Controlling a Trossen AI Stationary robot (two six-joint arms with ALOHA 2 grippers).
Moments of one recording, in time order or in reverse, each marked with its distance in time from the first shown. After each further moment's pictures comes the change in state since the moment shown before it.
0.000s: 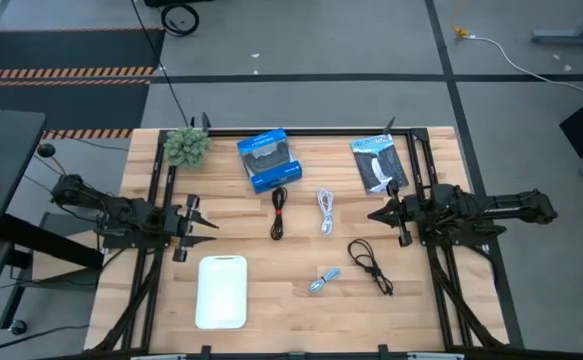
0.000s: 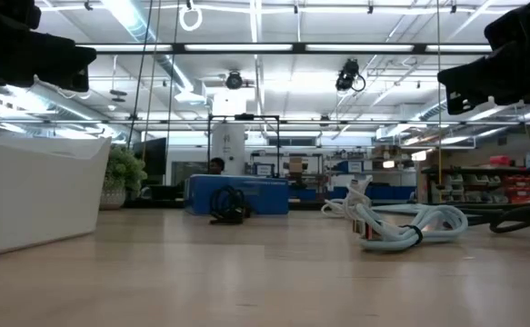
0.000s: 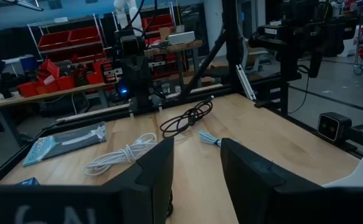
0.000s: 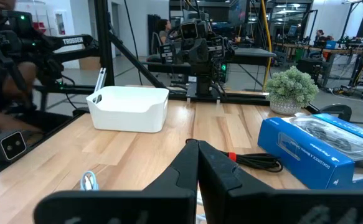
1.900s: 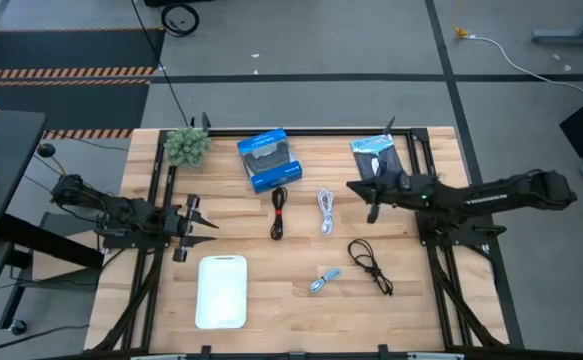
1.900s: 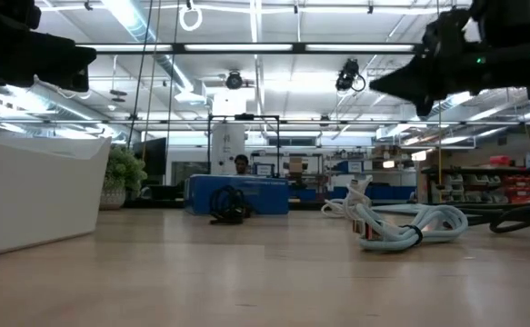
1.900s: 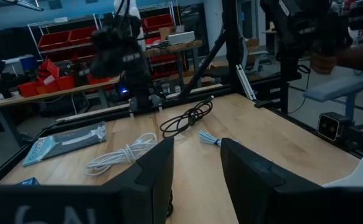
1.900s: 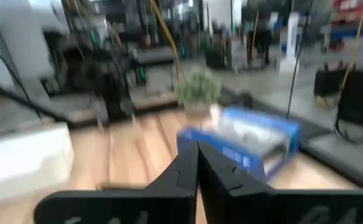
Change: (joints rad) left arm 0.000 0.000 0.000 0.000 0.000 0.000; right arm -0.120 0.736 0.148 0.576 0.285 0.150
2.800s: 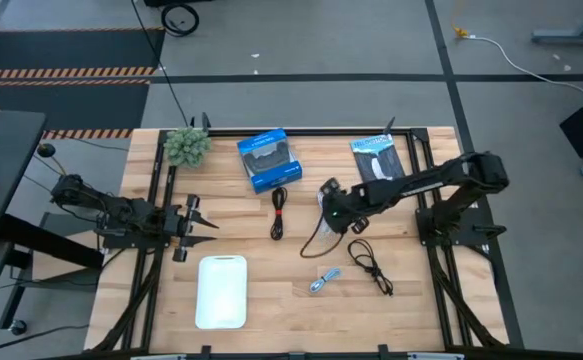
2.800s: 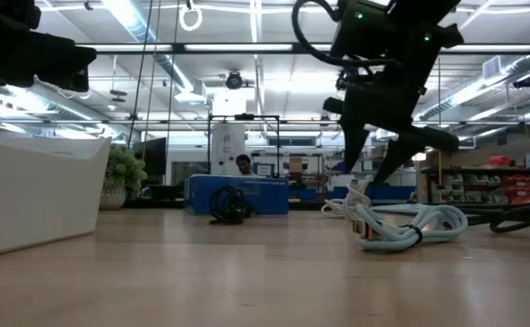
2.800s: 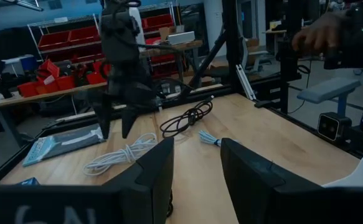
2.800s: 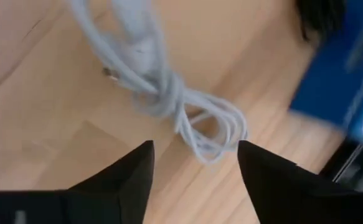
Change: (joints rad) left arm 0.000 0.000 0.000 0.000 0.000 0.000; right arm 0.140 0.751 0.793 -1.231 0.182 -0.944
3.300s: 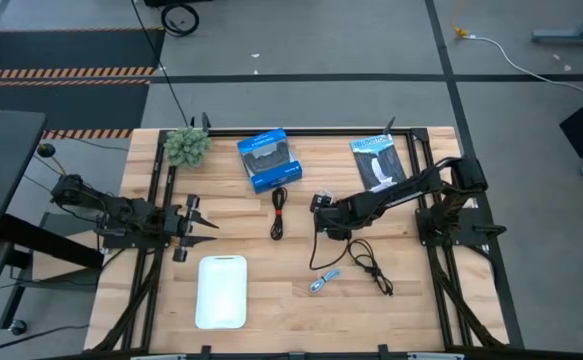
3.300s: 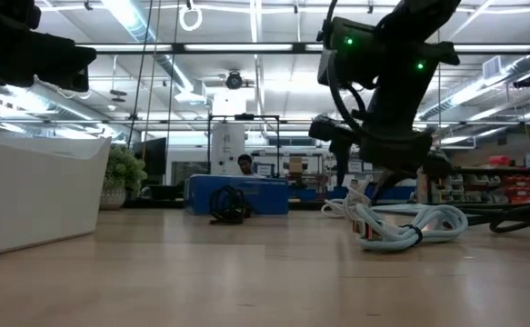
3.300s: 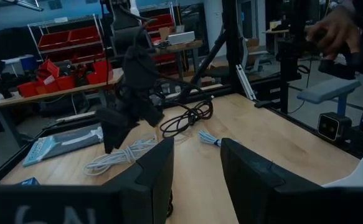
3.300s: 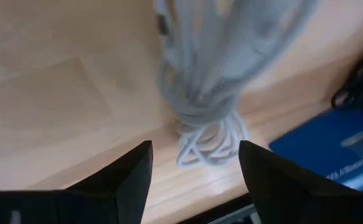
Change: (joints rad) left arm 0.000 0.000 0.000 0.000 0.000 0.000; right arm 0.058 0.159 0.032 0.010 0.212 -0.462
